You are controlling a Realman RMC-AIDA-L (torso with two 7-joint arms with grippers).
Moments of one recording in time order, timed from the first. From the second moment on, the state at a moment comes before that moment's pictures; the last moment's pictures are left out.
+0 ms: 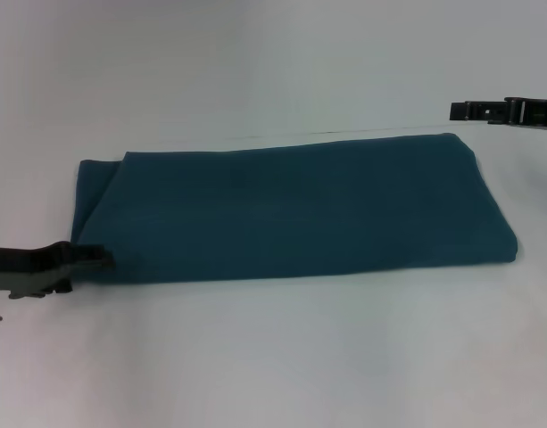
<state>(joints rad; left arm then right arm) -0.69 -2.04 0.58 0.69 2.54 1.18 -2.59 0.70 1.91 -0.59 -0.73 -2.19 -1.18 2.16</state>
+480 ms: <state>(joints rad) -0.70 -2.04 0.58 0.67 2.54 1.15 -2.59 0.70 1.91 -0.59 -0.73 -2.19 -1.18 2.16</state>
